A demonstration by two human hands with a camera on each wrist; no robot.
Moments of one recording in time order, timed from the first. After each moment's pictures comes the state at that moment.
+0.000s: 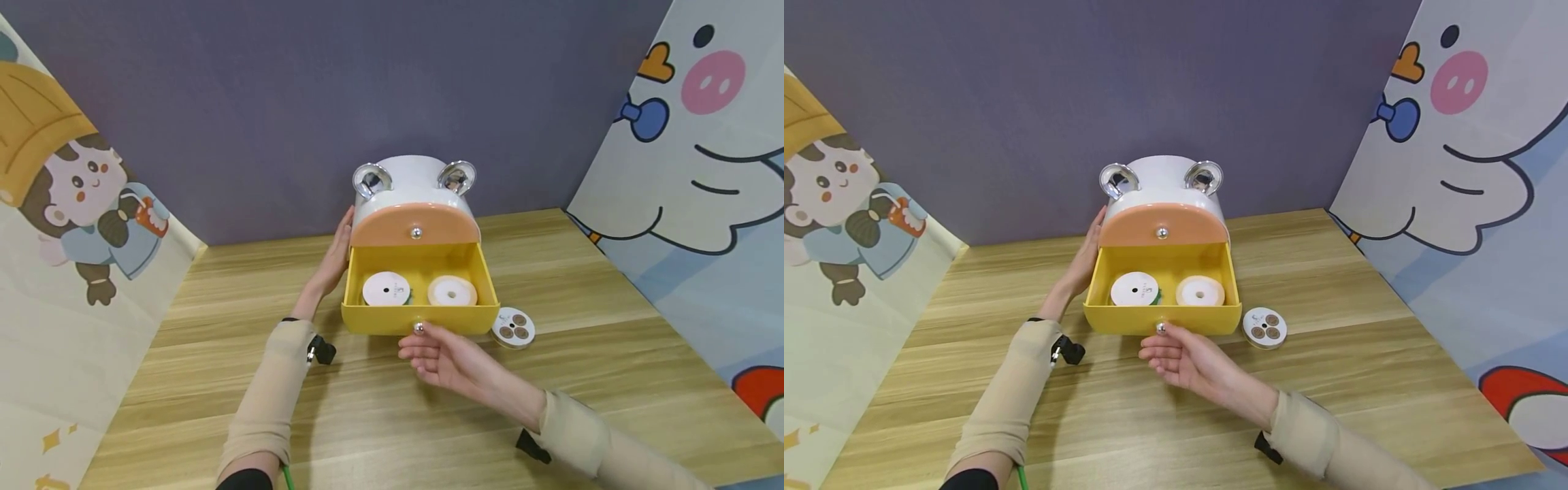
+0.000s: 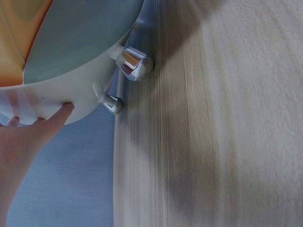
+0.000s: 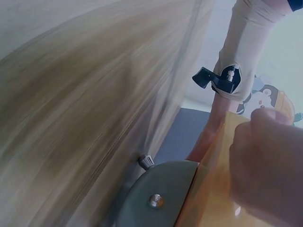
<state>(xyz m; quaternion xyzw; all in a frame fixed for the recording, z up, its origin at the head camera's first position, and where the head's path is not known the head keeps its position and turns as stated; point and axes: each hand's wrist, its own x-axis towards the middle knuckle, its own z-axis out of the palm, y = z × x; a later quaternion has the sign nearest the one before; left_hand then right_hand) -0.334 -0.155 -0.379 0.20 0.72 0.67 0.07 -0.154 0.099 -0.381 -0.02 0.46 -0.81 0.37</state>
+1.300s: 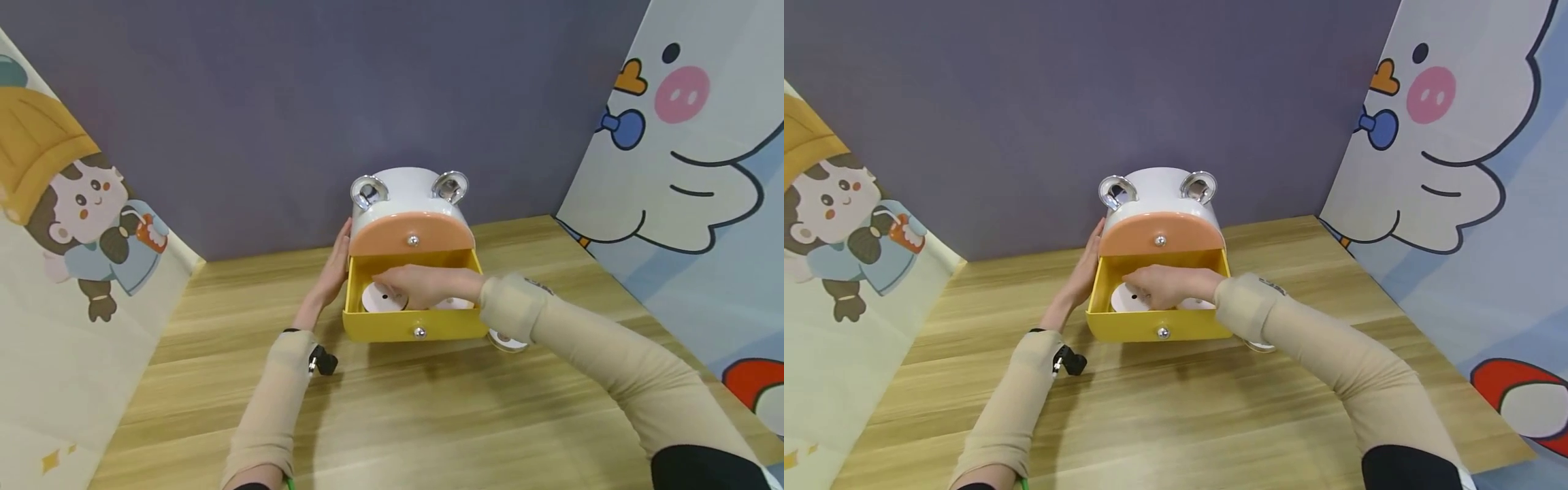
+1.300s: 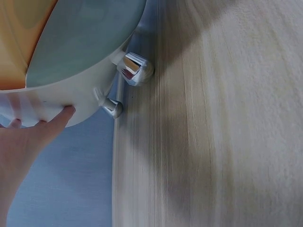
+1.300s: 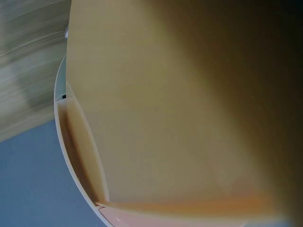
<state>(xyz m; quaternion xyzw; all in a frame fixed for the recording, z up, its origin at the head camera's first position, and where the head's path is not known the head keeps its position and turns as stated) -0.329 -0.155 -0.379 0.19 0.71 0.68 0.08 -0.289 0.069 -0.329 -0.50 0.86 -0.08 0.10</state>
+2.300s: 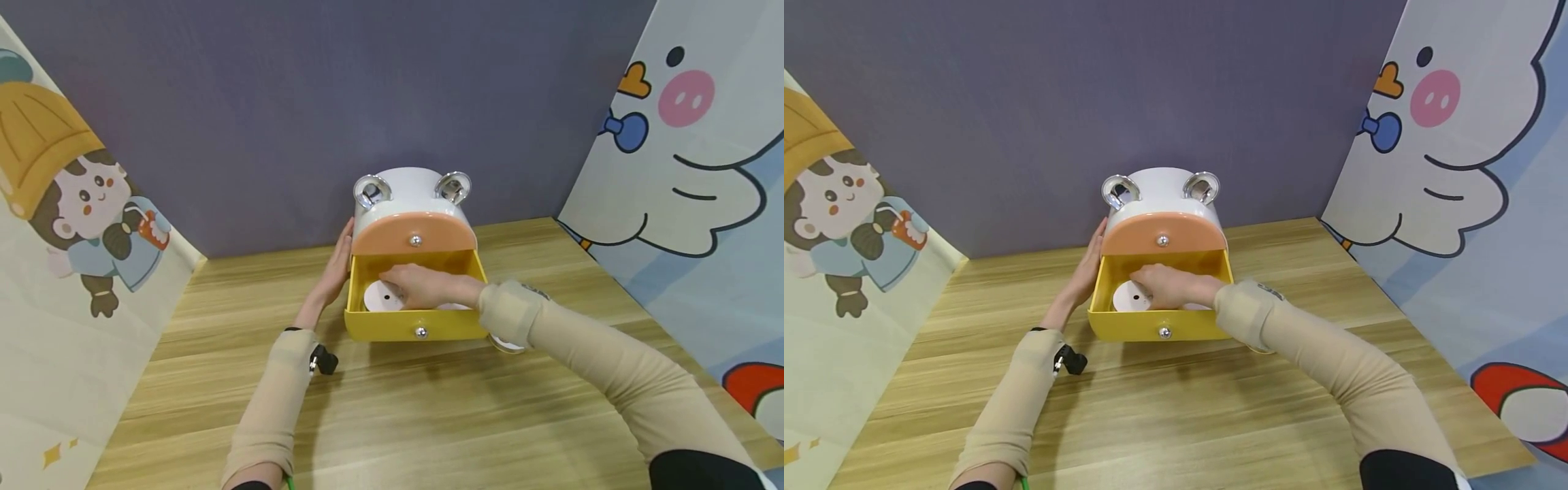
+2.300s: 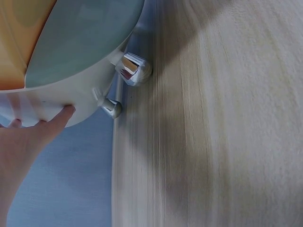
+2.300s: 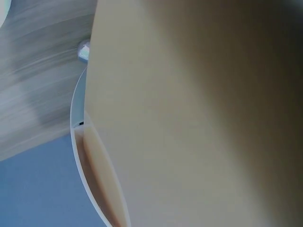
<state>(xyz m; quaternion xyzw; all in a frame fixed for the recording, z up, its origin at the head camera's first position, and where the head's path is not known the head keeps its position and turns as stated) -0.335 -0.154 -0.391 0.20 0.70 0.69 0.07 -0.265 0.059 -0.318 -0.40 0.90 -0.10 0.10</state>
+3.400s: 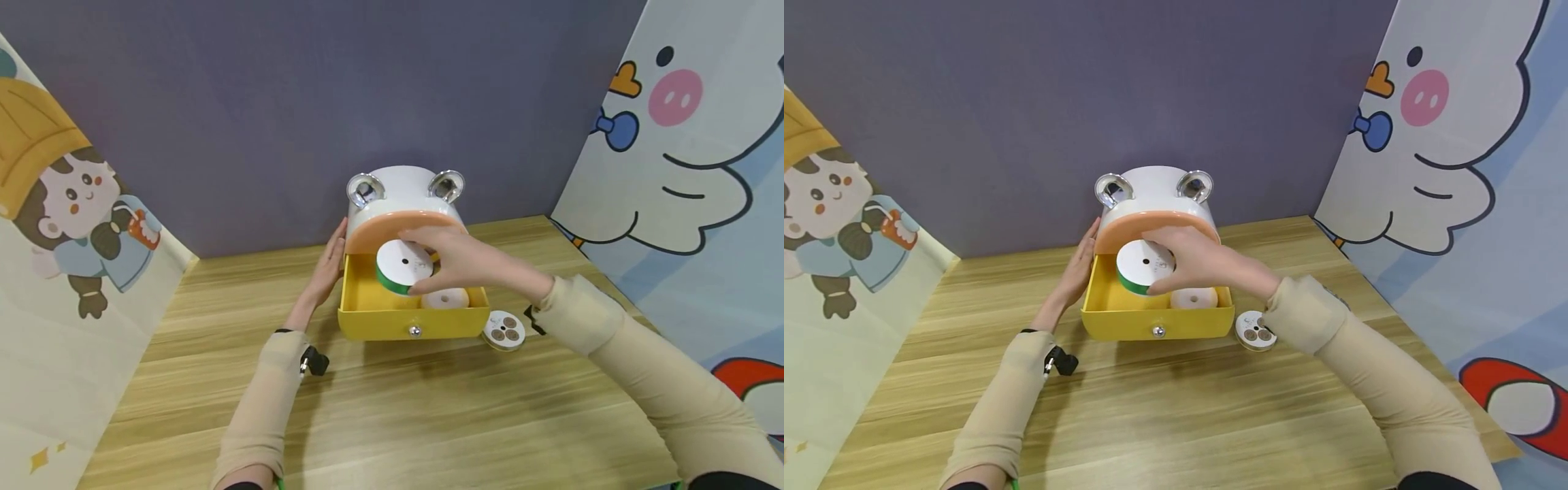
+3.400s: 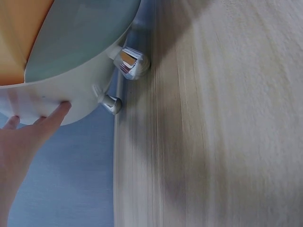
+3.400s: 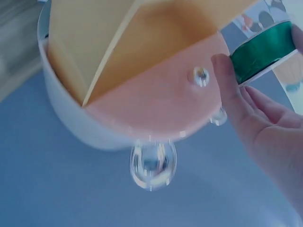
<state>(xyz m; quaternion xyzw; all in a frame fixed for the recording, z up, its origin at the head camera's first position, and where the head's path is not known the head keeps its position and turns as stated) -0.329 -0.159 -0.385 0.21 0.70 0.69 0.06 -0.222 0.113 -0.245 -0.37 0.91 -0.20 -0.02</state>
